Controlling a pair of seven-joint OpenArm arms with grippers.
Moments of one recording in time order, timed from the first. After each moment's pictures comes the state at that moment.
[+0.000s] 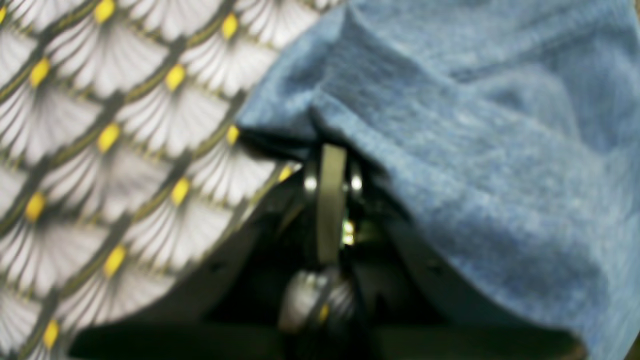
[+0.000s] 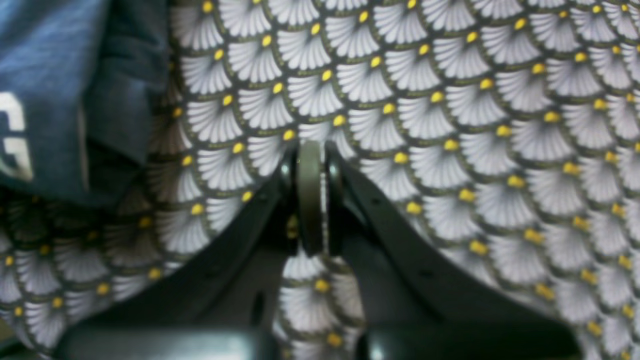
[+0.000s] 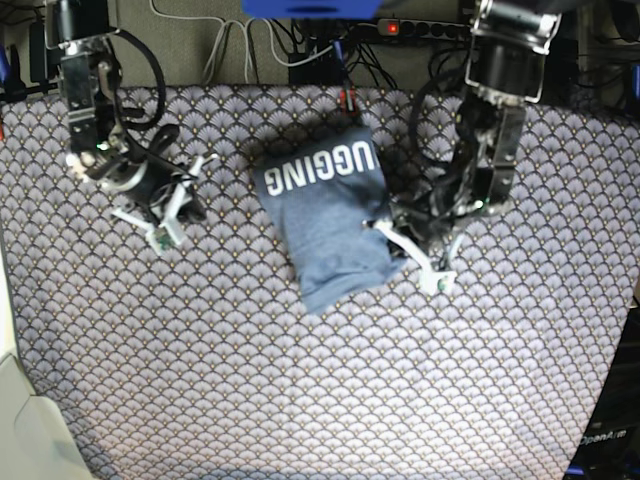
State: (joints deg) left arm -7.6 -9.3 10.3 72.4 -34.2 -3.7 39.8; right arm -7.6 18.5 -3.1 92.7 15.0 27.0 -36.8
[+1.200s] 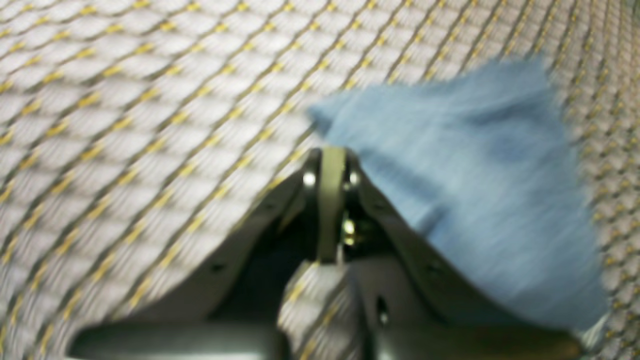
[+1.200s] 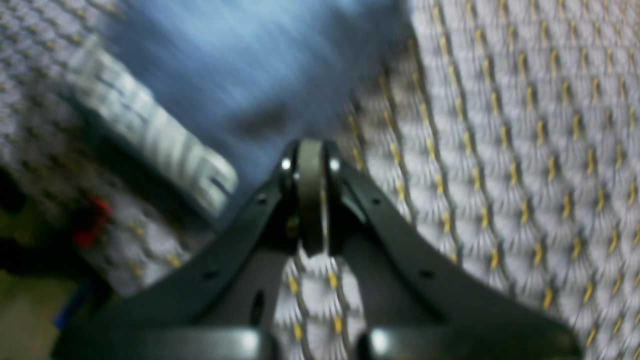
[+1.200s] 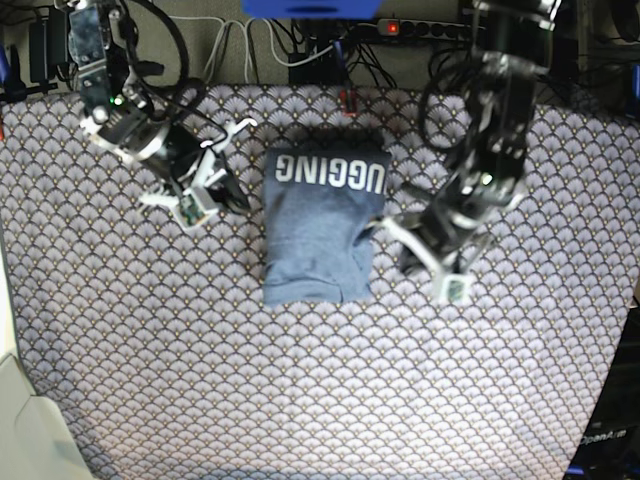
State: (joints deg) left arm 2.5 -11.3 6.8 98.5 -20.7 -2.8 39.4; right arm -16.5 16.2 -5.2 110.9 15.2 27.4 -31.0
